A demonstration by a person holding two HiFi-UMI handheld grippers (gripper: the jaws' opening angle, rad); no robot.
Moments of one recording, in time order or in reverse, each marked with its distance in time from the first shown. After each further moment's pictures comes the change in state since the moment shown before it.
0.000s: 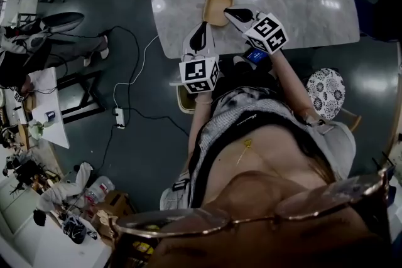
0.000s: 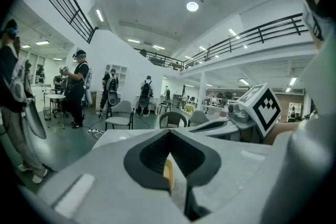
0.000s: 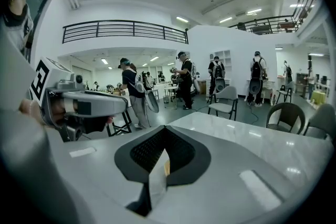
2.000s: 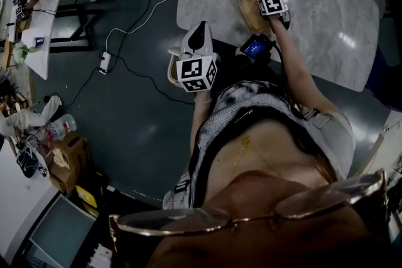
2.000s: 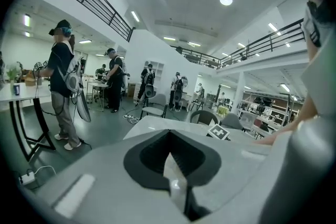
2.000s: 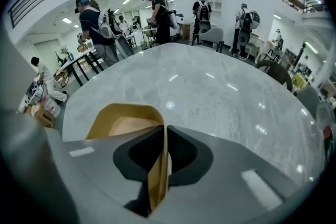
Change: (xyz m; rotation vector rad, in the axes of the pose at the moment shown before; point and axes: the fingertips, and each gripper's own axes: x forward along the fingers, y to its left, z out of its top) left arm -0.063 0.046 -0.039 -0.189 0.032 0.377; right arm 0.123 -0.147 -0.196 0.120 0.622 -0.192
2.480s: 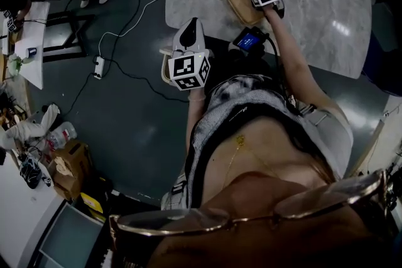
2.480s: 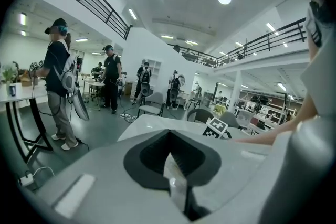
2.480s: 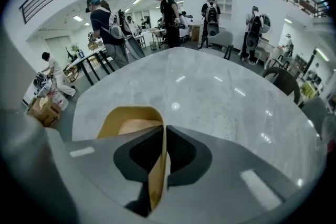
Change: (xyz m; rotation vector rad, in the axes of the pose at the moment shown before) left arm -0.001 -0.002 0.003 0.006 0.018 -0.029; right arm -0.016 0.011 0.018 -0.084 -0.005 0.064
